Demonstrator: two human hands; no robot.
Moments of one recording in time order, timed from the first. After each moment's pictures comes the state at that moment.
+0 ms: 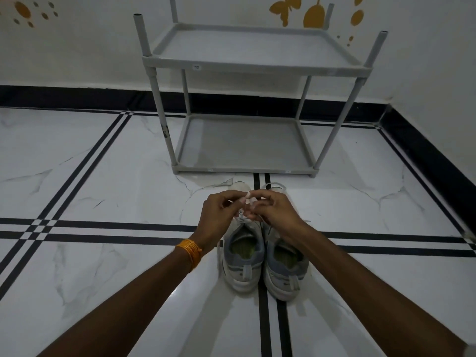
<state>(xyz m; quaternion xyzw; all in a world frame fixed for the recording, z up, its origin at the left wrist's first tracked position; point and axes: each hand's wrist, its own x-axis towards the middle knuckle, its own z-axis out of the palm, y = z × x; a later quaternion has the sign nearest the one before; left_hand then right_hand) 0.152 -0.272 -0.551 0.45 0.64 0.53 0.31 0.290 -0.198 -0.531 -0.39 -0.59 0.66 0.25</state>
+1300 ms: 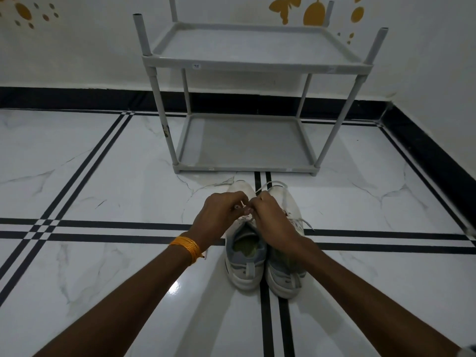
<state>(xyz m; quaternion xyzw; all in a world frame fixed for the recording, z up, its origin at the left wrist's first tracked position) 0.138 -0.270 -0.549 0.67 0.66 0.34 0.10 0.282 -0.211 -0.546 -0.40 -0.88 0.23 0.12</state>
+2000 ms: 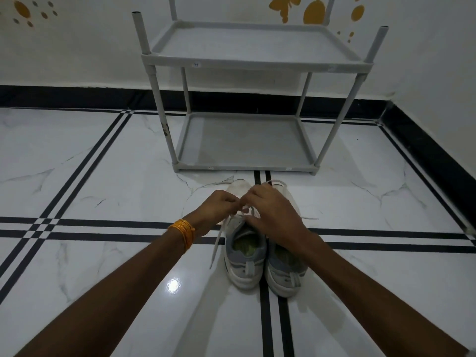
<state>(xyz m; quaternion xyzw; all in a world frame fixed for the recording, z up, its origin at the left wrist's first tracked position) 0.139 -0.263 -0.525 0.45 0.69 0.34 0.45 0.290 -0.208 -0.533 -0.27 -0.94 0.09 0.21</state>
